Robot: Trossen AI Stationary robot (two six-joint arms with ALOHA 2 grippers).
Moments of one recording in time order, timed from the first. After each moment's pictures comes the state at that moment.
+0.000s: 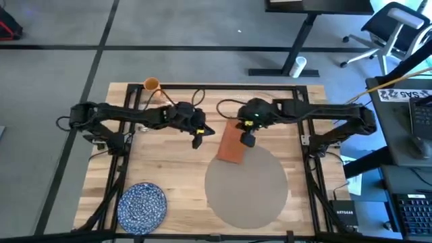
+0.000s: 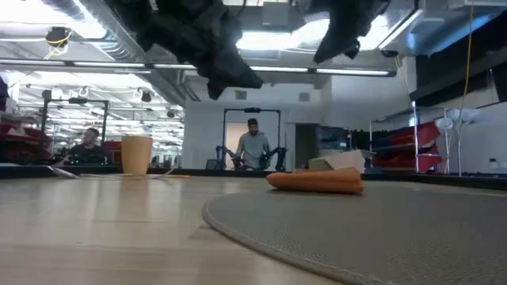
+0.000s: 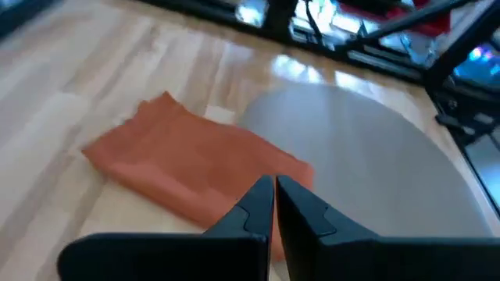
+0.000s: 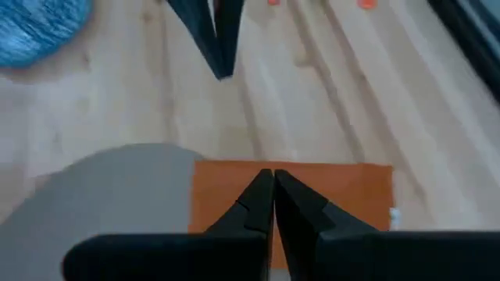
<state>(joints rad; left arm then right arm) 0.17 1.52 0.91 0.10 0.20 -0.14 -0.10 1.32 1.13 -0.64 -0.02 0.19</state>
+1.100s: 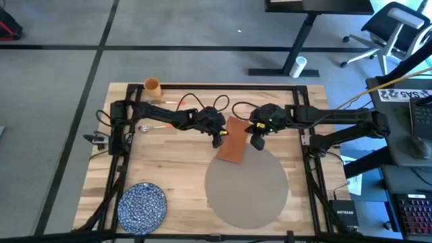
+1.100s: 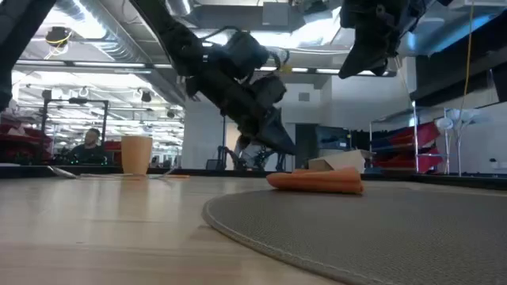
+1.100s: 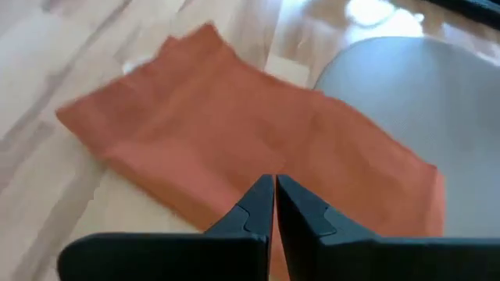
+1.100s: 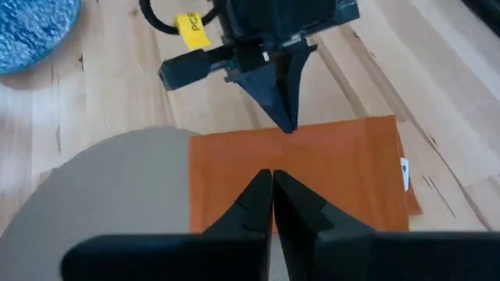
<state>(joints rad) 0.21 1.96 1.11 0.18 0.14 -0.18 -0.10 1.17 0.93 -0.58 -0.01 0.28</state>
